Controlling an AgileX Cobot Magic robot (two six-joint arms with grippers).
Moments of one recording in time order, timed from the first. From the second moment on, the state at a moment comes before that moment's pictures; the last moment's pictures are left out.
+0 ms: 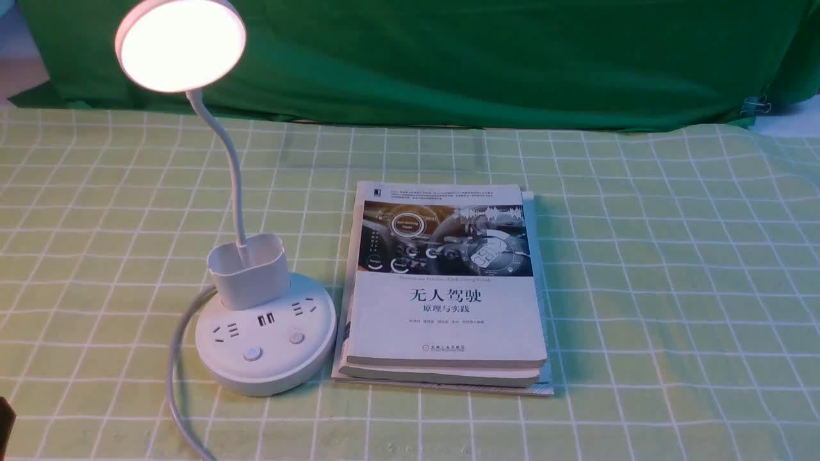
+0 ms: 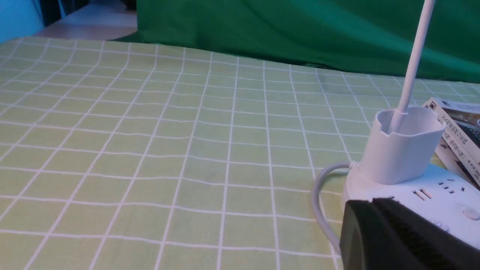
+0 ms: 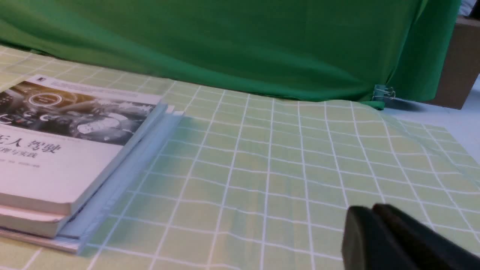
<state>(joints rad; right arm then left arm) 0.10 0.00 0.01 0.11 0.22 -0.21 0.07 0.00 0.01 -0.13 0.24 0.11</state>
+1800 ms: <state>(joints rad) 0.10 0.00 0.01 0.11 0.23 -0.21 -0.16 0.91 -0.73 -0.25 0.88 0.21</state>
